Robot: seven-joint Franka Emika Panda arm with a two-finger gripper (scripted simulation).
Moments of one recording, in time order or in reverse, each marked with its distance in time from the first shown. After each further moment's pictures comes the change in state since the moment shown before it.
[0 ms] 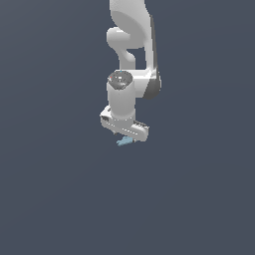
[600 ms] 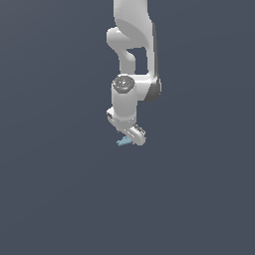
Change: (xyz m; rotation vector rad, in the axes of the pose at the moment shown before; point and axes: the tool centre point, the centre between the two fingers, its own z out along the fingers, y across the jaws) arm -0.021 0.003 0.028 -0.004 0.003 0.323
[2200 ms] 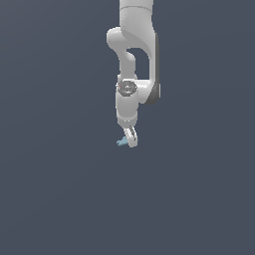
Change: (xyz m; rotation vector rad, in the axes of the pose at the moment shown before) arm -0.027 0.022 0.040 -0.008 0.023 0.504
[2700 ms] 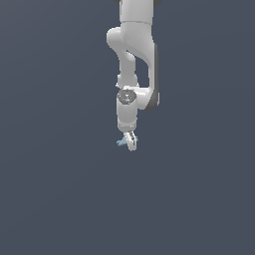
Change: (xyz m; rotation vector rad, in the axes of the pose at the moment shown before) arm 0.000 0.002 0.036 -0.001 0.000 0.004
